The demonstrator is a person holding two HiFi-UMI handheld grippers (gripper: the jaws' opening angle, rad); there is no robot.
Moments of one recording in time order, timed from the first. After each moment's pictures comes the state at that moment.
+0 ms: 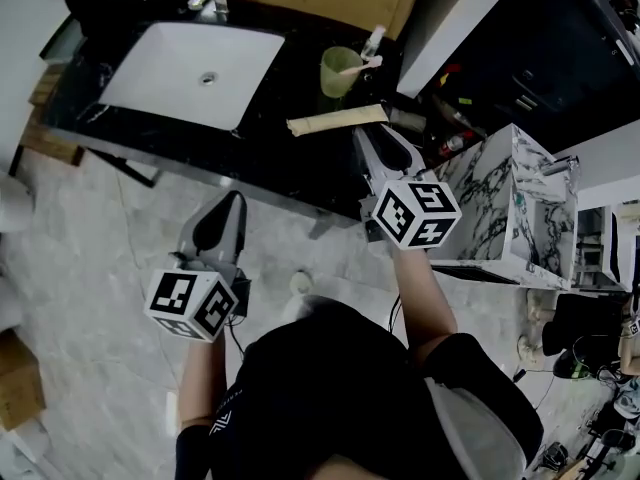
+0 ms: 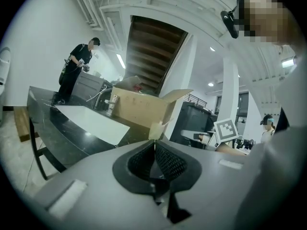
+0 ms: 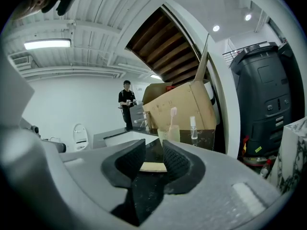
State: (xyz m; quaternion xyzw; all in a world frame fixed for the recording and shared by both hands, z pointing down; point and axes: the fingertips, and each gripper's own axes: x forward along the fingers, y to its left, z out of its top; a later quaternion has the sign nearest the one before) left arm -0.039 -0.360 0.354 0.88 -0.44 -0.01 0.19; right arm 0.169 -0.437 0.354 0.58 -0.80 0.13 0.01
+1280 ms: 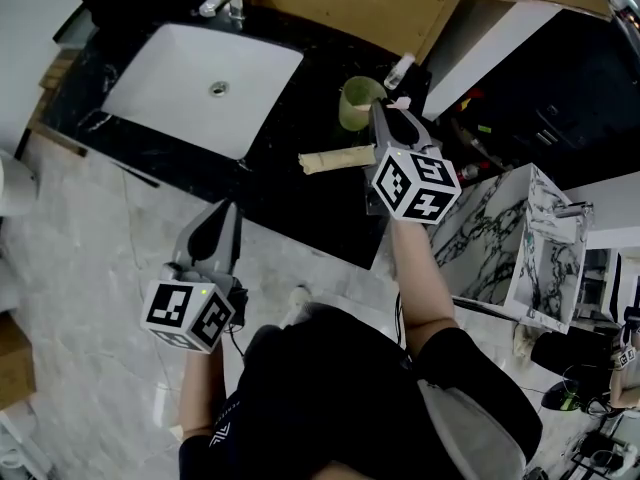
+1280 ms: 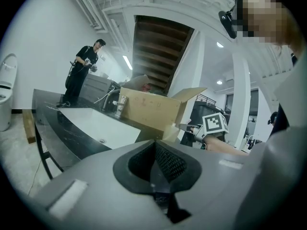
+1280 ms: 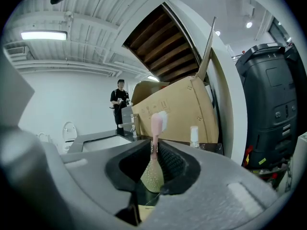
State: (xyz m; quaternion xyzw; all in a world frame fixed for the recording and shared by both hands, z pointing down) left arm -0.050 -0.421 0.364 0.85 -0.49 0.00 0.19; right arm 0.182 -0.567 0.351 0.61 -0.79 0.10 0.01
